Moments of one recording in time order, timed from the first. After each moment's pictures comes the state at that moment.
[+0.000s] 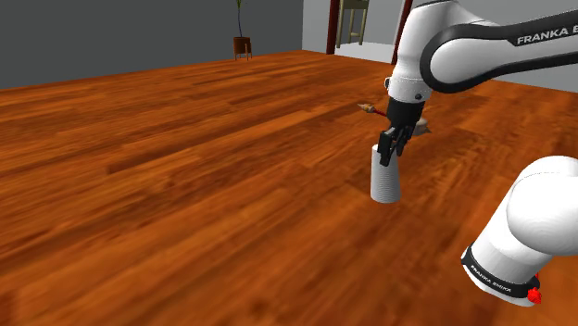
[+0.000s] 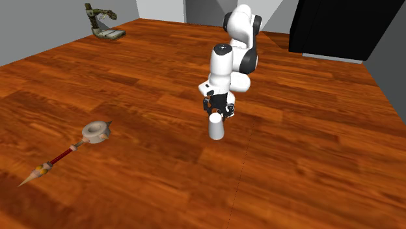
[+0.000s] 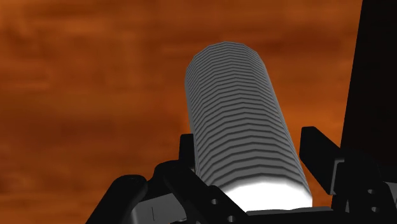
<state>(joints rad) -0.05 -0.83 0.07 -2.72 0.04 1.88 0.04</state>
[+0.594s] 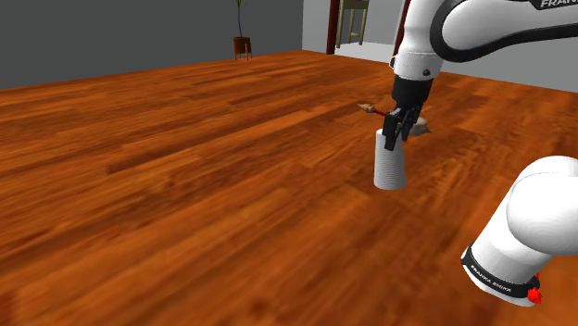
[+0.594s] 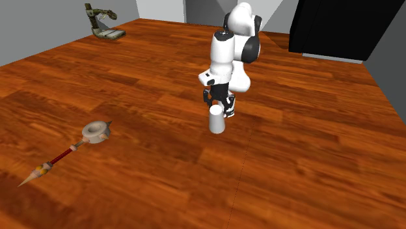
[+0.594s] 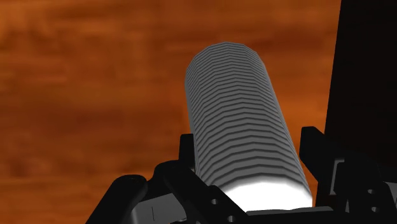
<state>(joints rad) -0.05 -0.84 0.07 -2.61 0.04 1.76 0.04</state>
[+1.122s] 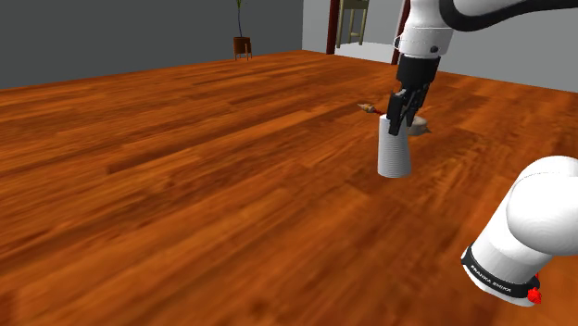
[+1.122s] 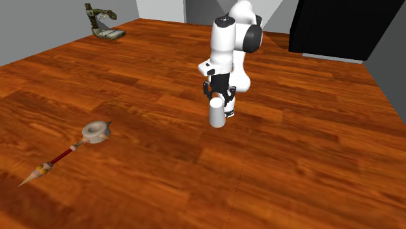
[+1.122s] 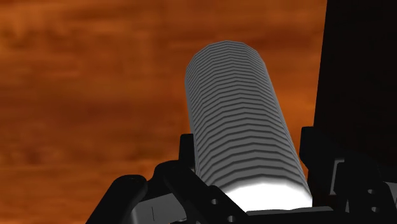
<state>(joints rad) -0.05 -0.83 0.06 -2.50 0.03 1.65 0.04</state>
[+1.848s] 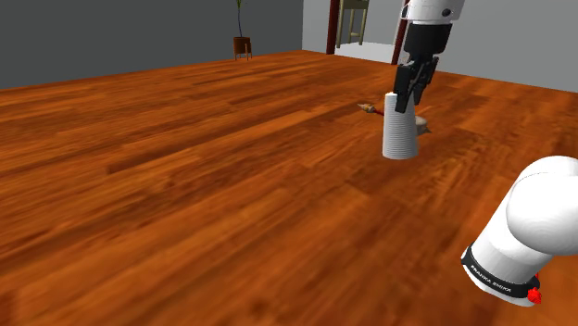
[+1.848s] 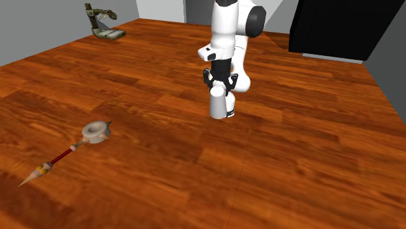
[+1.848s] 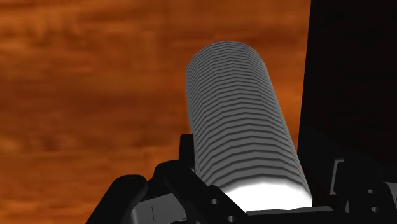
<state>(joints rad) -0.05 -0.80 0.06 -2.33 0.03 1.52 0.04</state>
